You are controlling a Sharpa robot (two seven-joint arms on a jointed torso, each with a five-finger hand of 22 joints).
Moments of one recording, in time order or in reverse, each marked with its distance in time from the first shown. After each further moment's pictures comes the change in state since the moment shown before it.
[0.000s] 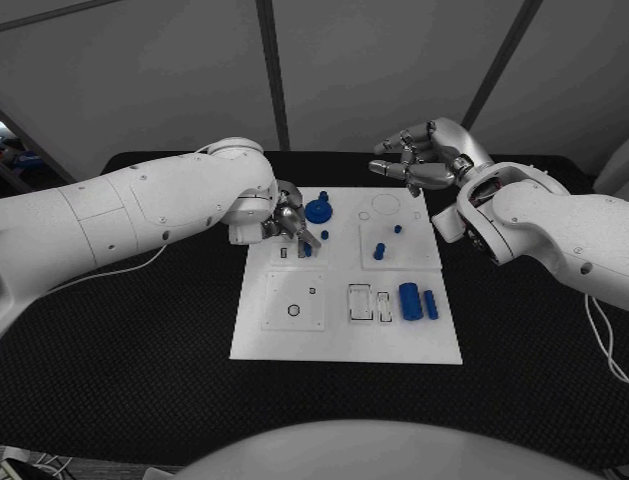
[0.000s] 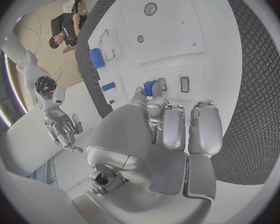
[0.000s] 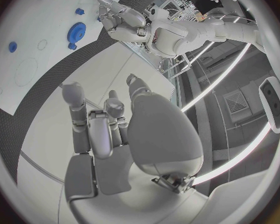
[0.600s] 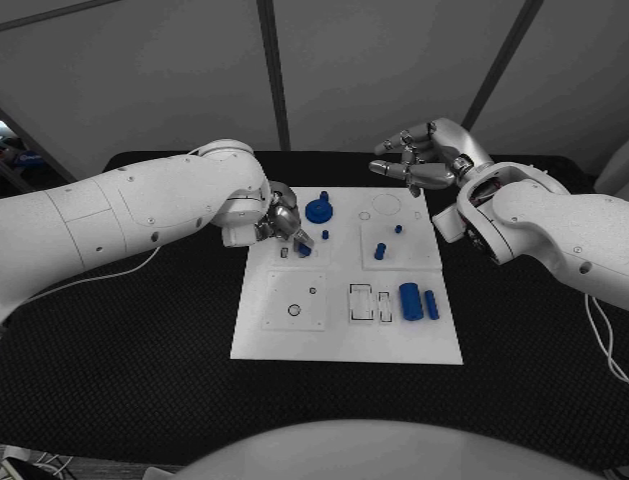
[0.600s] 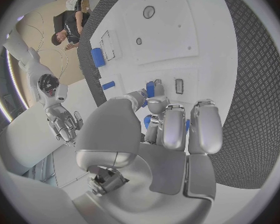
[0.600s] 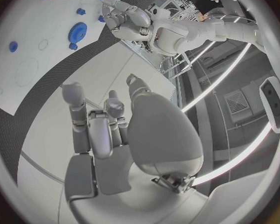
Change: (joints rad) left arm -0.003 -0.041 -0.002 0.025 0.028 -0.016 0.015; left_hand -0.147 -0.210 0.588 0.027 -0.001 -0.012 0.014 -0.018 0.076 -0.014 0.004 -0.045 -0.053 -0.001 -0.005 -0.004 0.003 0.000 0.000 0.000 -0.015 0.011; right arm 0.000 0.003 0.000 -0.009 0.000 0.005 -0.003; right_hand 0.000 0.000 0.000 0.000 0.000 0.000 0.000 0.000 0.000 0.000 0.000 0.000 0.000 0.000 0.000 0.000 0.000 0.000 0.000 0.000 0.000 0.000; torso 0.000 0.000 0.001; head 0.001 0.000
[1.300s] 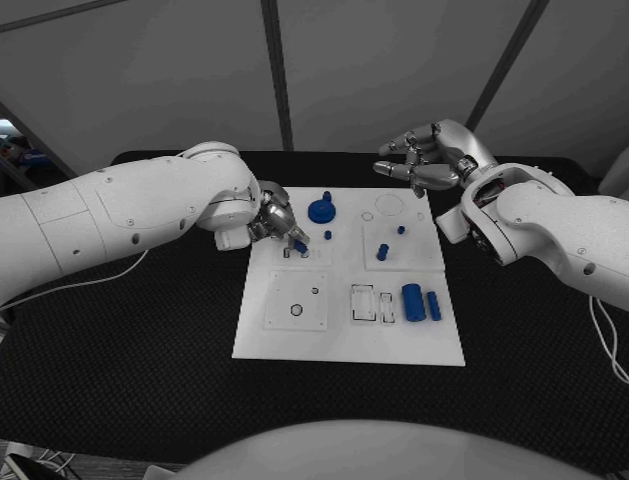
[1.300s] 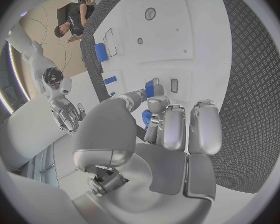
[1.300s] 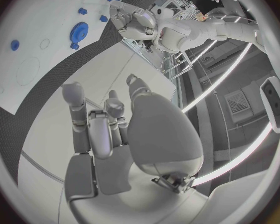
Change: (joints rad) left arm 0.000 -0.068 0.000 0.070 0.038 -0.078 0.000; left_hand -0.071 -0.035 0.107 -0.042 0.015 -0.003 -0.004 0.038 0.056 0.014 -0.003 0.000 -0.009 0.001 0.002 0.000 0.004 0.000 0.004 -0.004 0.004 0.026; right arm 0.000 0.001 0.000 -0.008 0.000 0.003 -0.002; right_hand 0.000 0.000 0.000 0.000 0.000 0.000 0.000 0.000 0.000 0.000 0.000 0.000 0.000 0.000 0.000 0.000 0.000 0.000 0.000 0.000 -0.006 -0.002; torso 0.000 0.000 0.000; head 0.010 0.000
